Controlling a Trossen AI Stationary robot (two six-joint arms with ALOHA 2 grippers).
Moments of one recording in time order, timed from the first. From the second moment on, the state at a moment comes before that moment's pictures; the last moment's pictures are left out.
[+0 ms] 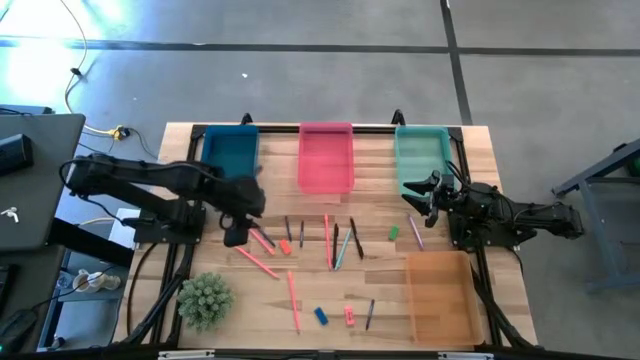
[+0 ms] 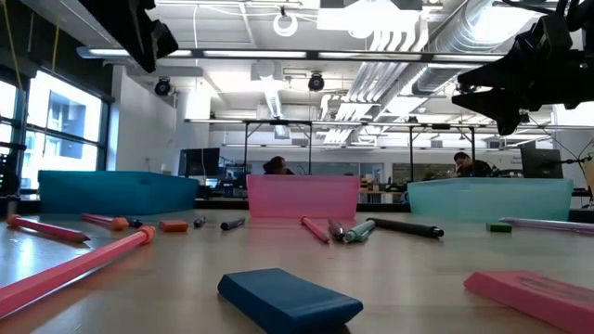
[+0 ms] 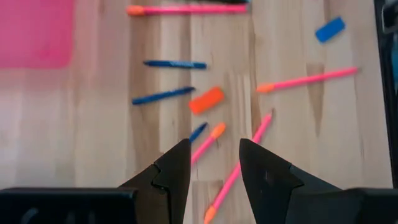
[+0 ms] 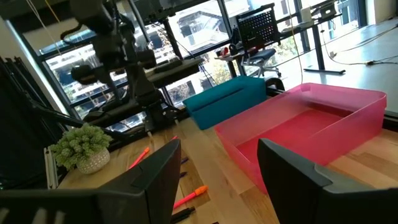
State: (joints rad) left arm 0.02 1.16 1.05 -0.99 0.08 -0.11; right arm -0.09 0.02 0.01 0.03 0.18 0.34
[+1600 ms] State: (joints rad) left arm -0.20 1.52 0.87 -0.67 0.00 -0.09; right arm -0.09 0.02 0.01 0.03 0.18 0.34
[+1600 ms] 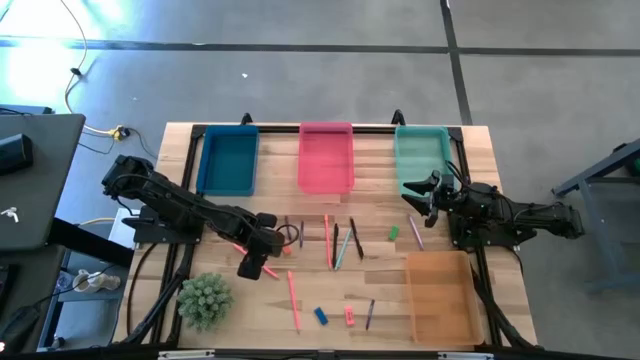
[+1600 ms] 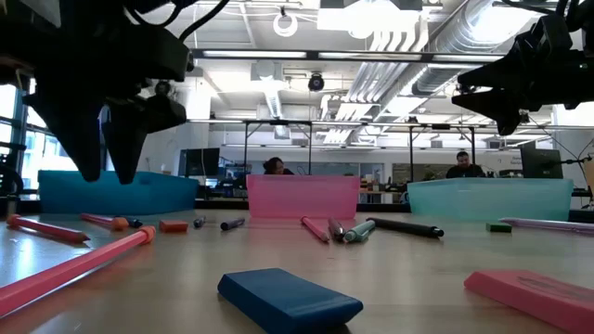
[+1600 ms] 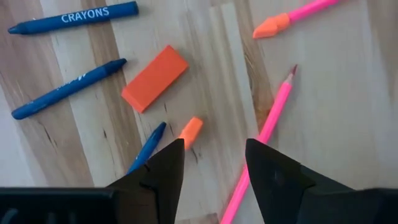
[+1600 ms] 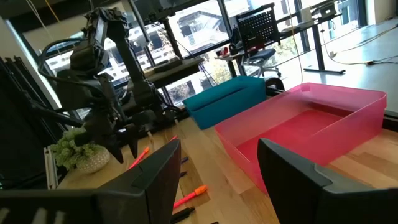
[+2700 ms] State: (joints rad) left arm -0.20 1.68 0.84 -0.59 -0.04 -0.05; right arm -0.09 0.04 0.01 0.03 0.18 0.34
